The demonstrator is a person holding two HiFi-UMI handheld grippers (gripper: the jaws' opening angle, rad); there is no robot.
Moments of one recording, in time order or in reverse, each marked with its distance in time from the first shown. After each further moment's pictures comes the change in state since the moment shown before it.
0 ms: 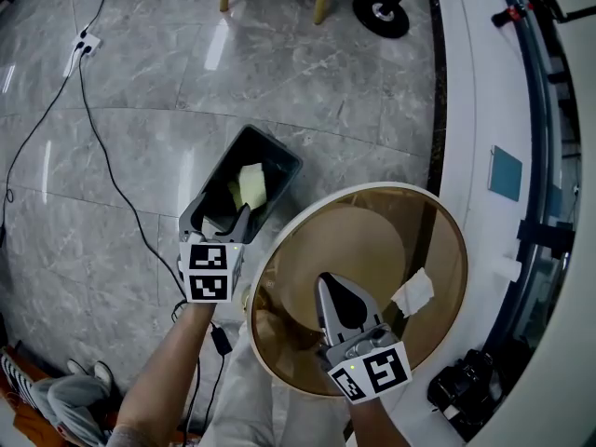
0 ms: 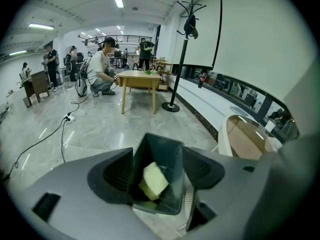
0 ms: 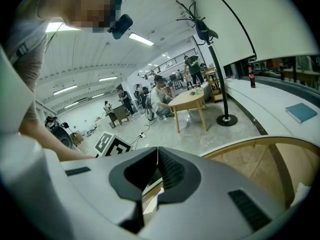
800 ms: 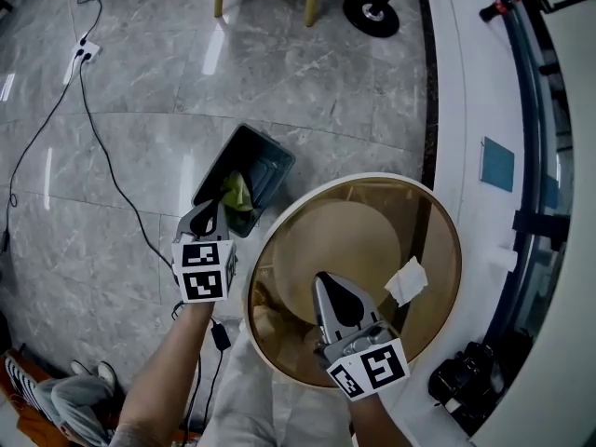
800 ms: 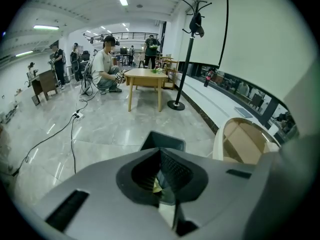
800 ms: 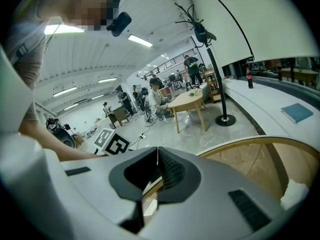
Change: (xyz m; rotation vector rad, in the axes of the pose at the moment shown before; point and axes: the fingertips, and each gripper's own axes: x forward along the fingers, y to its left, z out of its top) left arm -0.030 -0.001 0.003 -0.040 0.046 0.069; right arm -0.028 0.003 0.005 0.017 -0.006 -0.003
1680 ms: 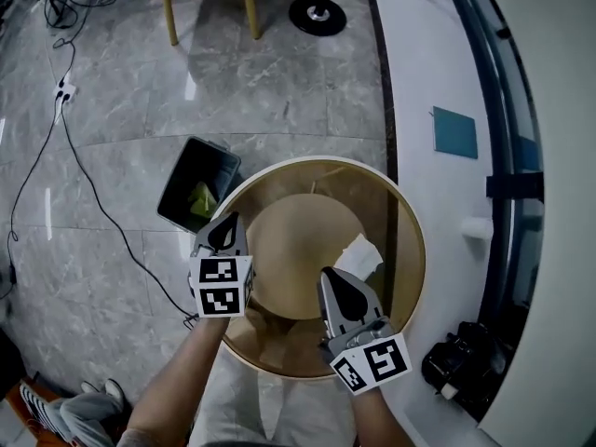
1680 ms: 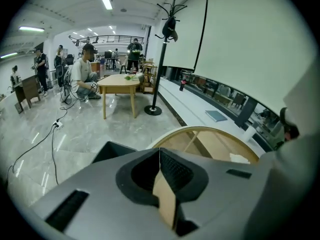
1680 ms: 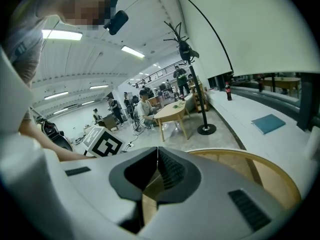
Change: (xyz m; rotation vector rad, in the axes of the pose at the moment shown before) left arm -0.039 -0.179 0.030 0.085 -0.044 -0.141; right arm -0.119 -0.079 0.024 0.020 -0.098 -0.118
